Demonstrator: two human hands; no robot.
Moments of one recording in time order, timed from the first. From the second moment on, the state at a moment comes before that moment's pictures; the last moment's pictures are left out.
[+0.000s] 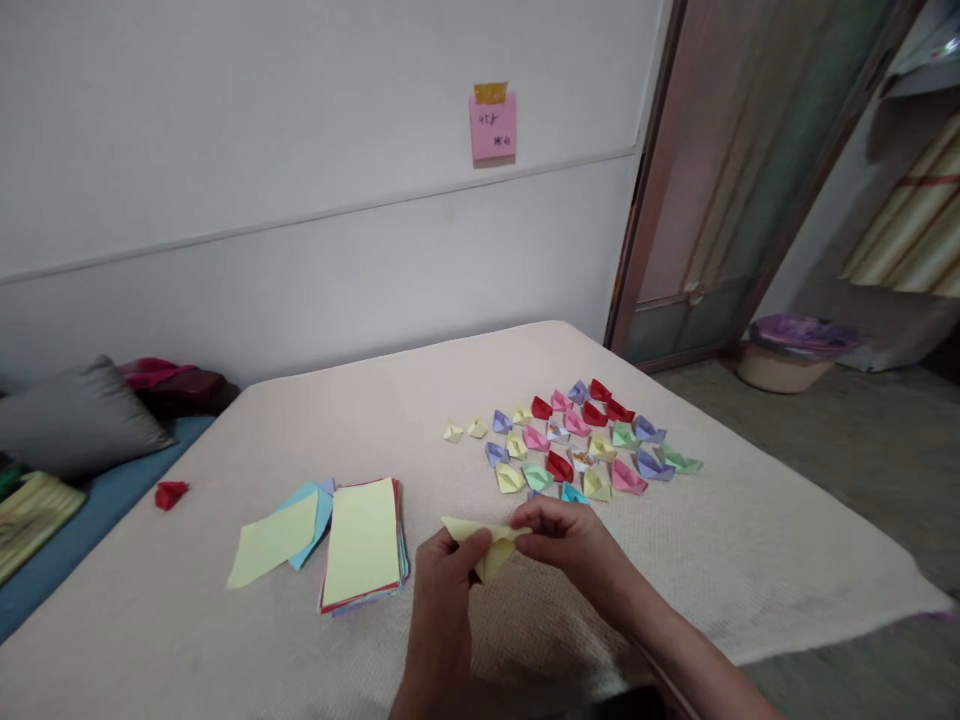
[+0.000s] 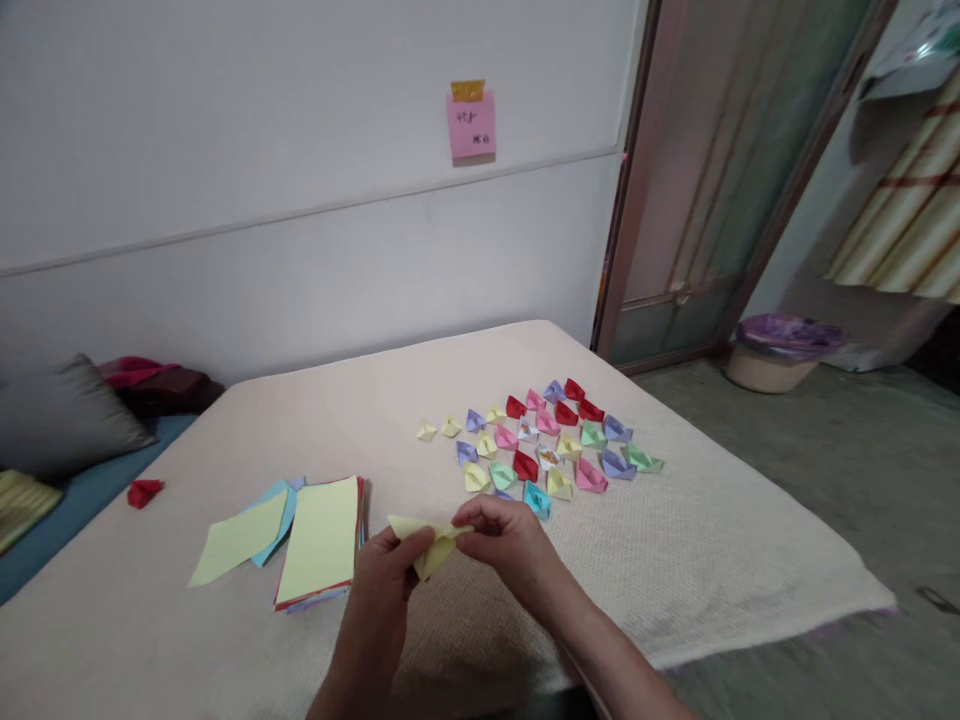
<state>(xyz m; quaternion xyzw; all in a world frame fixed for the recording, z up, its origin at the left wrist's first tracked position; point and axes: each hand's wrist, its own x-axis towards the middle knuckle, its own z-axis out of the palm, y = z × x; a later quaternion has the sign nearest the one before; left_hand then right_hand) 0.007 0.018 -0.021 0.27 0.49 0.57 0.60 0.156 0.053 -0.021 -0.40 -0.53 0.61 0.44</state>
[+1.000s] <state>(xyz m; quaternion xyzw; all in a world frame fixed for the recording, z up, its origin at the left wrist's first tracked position) 0.012 0.013 -0.021 0.33 0.47 0.58 0.57 0.144 0.044 -0.012 -0.40 -0.46 0.65 0.46</state>
